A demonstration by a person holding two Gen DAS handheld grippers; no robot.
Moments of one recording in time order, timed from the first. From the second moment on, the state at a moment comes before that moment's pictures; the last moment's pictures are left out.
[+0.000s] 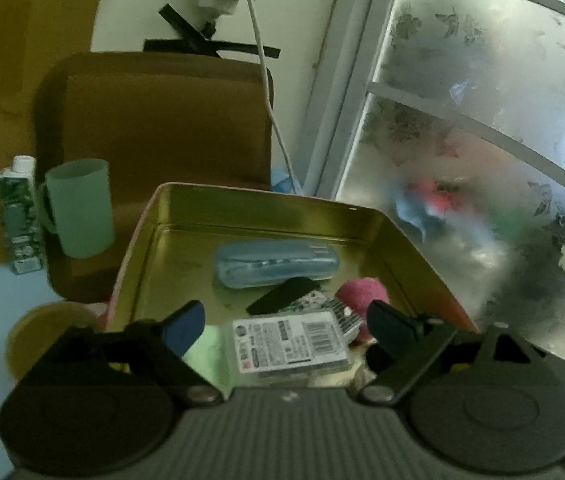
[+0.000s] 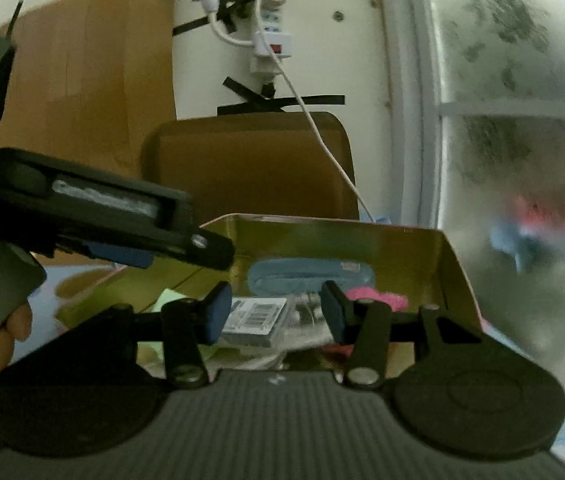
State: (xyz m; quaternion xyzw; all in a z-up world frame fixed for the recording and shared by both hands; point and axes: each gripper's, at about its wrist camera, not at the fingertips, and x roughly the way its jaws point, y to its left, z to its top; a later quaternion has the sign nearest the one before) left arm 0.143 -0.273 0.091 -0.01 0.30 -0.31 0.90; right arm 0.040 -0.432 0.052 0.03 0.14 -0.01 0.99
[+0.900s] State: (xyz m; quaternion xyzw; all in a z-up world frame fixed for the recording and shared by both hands) left arm 0.028 -0.174 0.080 0.05 0.28 -0.18 0.94; right arm -0.027 -0.385 0.056 0.17 0.15 0.02 0.97
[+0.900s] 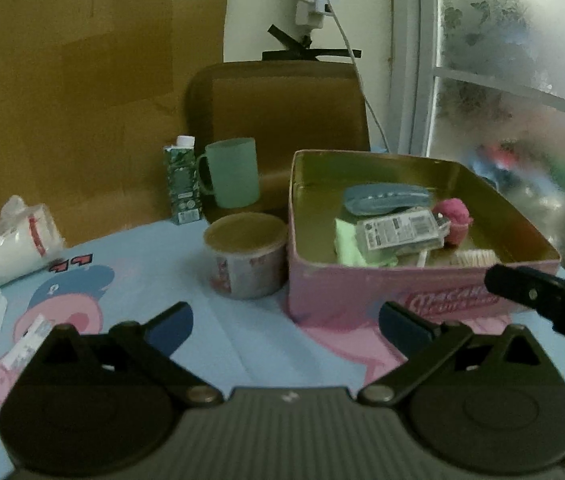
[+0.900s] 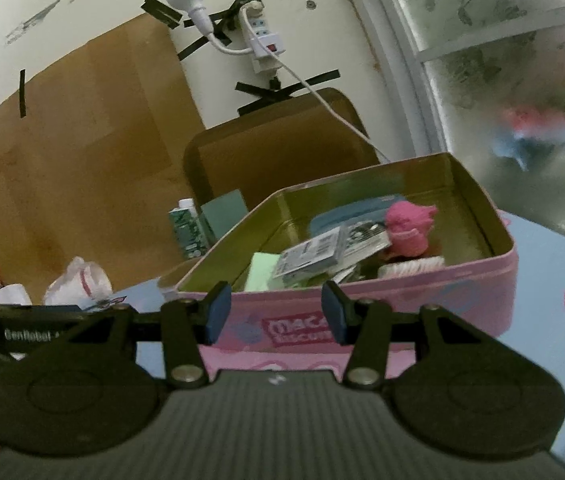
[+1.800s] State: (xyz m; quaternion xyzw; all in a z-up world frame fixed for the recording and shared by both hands) left arm 0.019 -0.073 0.031 0.01 0.32 -0.11 0.94; right arm -0.014 -0.303 0.043 0.11 0.23 0.10 0.96
